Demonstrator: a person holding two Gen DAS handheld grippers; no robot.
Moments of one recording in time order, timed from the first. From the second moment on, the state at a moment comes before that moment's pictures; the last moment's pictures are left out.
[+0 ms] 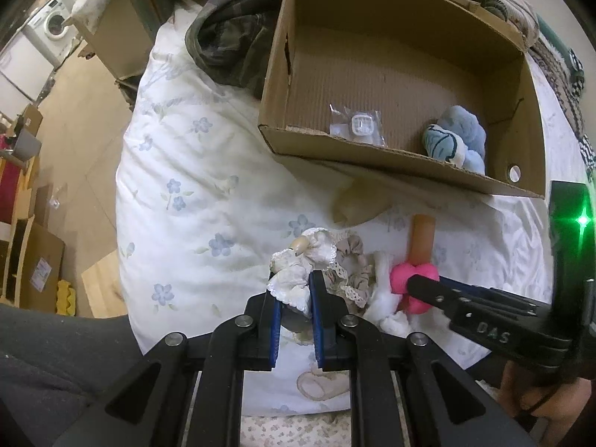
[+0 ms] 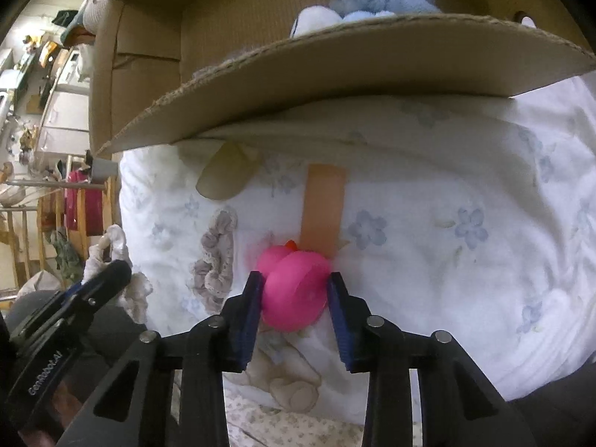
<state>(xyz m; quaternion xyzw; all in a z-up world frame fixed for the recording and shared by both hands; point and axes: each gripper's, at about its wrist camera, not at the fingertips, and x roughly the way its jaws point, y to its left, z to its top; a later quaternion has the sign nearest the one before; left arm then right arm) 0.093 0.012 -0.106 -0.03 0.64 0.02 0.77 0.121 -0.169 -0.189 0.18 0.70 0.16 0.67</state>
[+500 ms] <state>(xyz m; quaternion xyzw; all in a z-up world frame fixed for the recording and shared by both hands) 0.092 0.013 -0.099 -0.03 0.63 0.03 0.78 0.111 -0.179 -0.149 0.17 0.65 0.18 0.72</state>
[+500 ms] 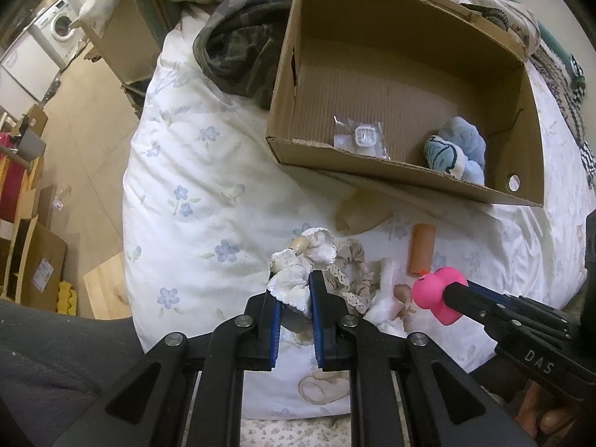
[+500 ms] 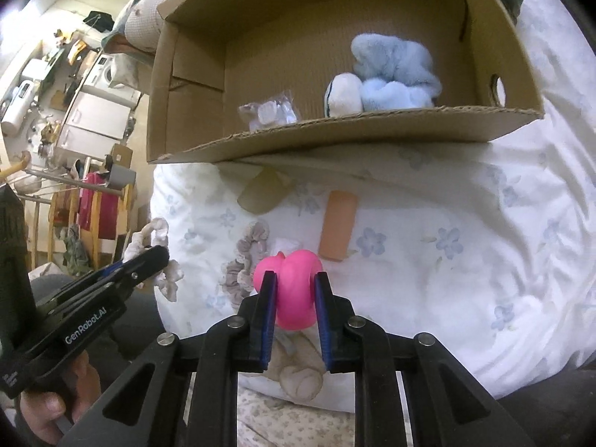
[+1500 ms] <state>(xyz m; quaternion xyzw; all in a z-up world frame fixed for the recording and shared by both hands) 0.178 0.003 -0.003 -0.02 0.52 0.01 0.85 0.173 -0.237 -0.024 0.23 0.49 0.21 0.82</state>
